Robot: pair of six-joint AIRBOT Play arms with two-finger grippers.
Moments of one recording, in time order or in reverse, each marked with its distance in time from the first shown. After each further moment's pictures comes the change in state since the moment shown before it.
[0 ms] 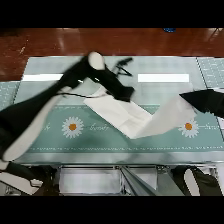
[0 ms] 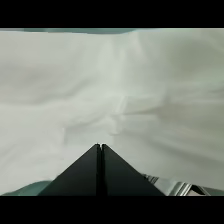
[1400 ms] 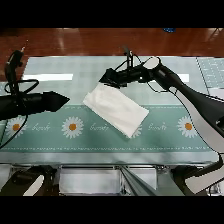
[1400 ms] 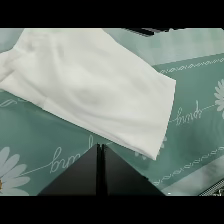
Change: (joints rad) left arm 0.406 1.002 -0.820 0.064 0.225 0.008; right arm 0.748 -1.173 0.637 0.063 -0.403 -0.024
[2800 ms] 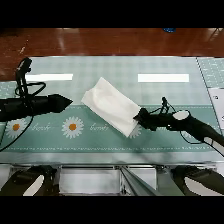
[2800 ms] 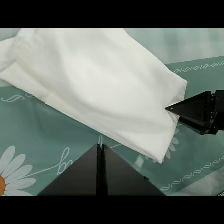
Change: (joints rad) left arm -0.005 -0.028 -0.066 -0.003 0.067 0.015; right arm -0.147 0.505 -1.005 0.085 -0.330 0.142
